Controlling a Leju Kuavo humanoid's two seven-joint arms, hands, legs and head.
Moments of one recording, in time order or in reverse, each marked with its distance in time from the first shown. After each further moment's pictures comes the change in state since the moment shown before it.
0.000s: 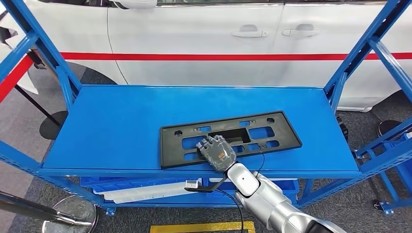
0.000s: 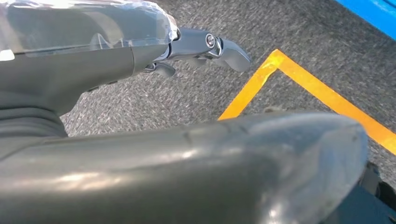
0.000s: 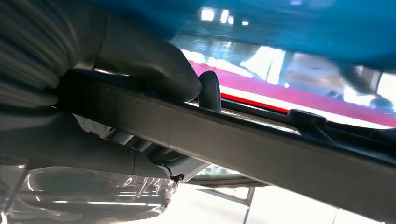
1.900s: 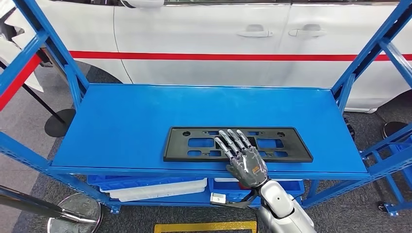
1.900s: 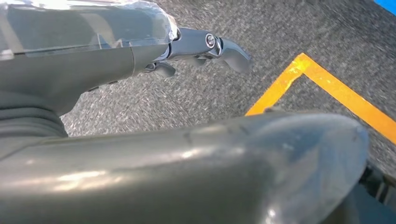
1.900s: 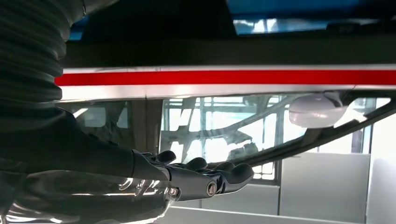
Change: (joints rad) left arm 0.000 -0.011 0.002 -0.003 0.001 0.000 0.063; right arm 0.377 -0.101 -0.396 -0.502 -0.074 -0.009 -0.299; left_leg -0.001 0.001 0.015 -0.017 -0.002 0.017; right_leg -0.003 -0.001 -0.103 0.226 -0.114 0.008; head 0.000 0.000
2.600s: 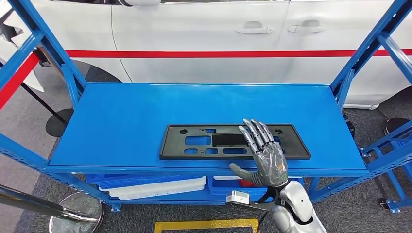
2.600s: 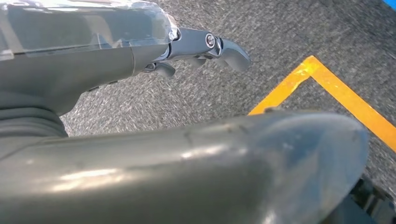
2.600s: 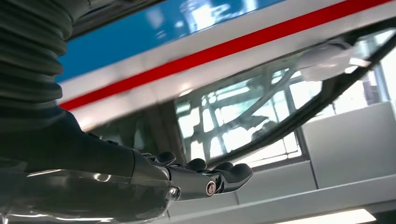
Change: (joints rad) left arm 0.009 -0.008 0.059 -0.003 0.001 0.018 0.011; right arm 0.130 -0.014 -0.119 -0.325 -0.306 0.106 -0.150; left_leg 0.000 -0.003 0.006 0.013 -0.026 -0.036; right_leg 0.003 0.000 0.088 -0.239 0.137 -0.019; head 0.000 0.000
